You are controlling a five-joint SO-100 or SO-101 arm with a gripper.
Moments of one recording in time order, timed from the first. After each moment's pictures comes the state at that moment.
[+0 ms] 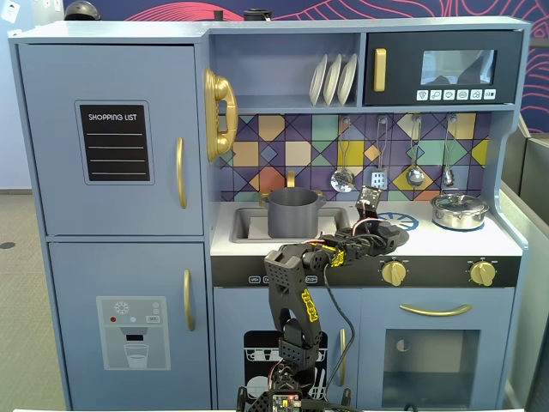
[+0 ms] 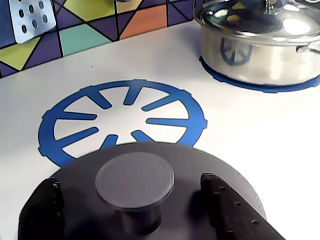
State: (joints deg) arm 35.3 104.9 120.1 -14.7 -91.2
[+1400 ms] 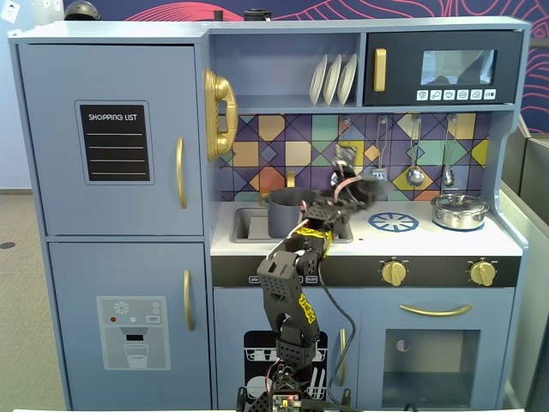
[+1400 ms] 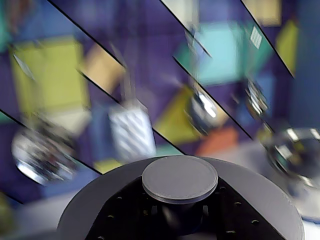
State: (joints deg) arm 25.6 115.0 101.9 0.5 -92.7
